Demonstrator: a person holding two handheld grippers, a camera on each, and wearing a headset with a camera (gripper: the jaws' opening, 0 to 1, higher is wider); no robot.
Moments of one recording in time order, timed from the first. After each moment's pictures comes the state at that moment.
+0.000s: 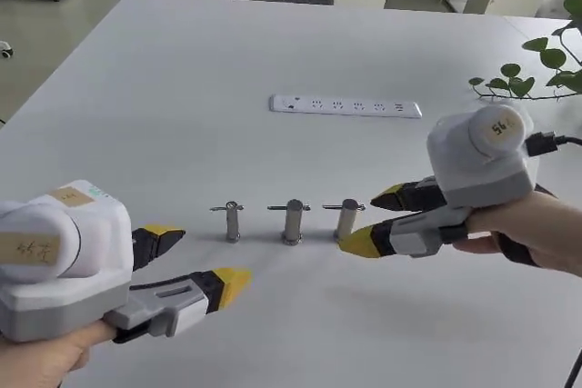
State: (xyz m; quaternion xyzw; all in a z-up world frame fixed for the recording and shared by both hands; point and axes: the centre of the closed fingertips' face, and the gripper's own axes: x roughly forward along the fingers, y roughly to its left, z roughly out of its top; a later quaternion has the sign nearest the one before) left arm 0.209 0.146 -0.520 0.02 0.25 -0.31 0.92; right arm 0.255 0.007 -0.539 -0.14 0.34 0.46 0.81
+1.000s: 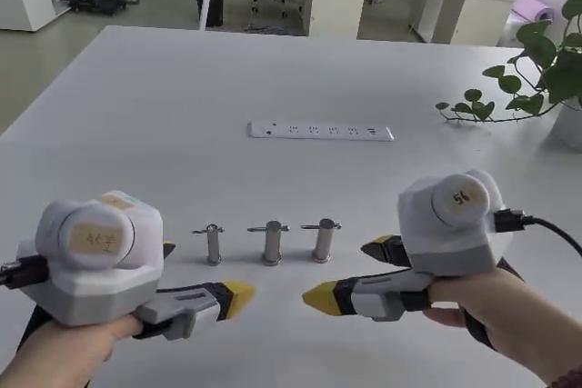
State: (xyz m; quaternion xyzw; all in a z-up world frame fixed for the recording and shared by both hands) left arm 0.221 0.134 -0.531 0.05 0.28 -0.29 0.91; right arm 0.229 0.005 -0.546 -0.08 0.34 0.38 0.86
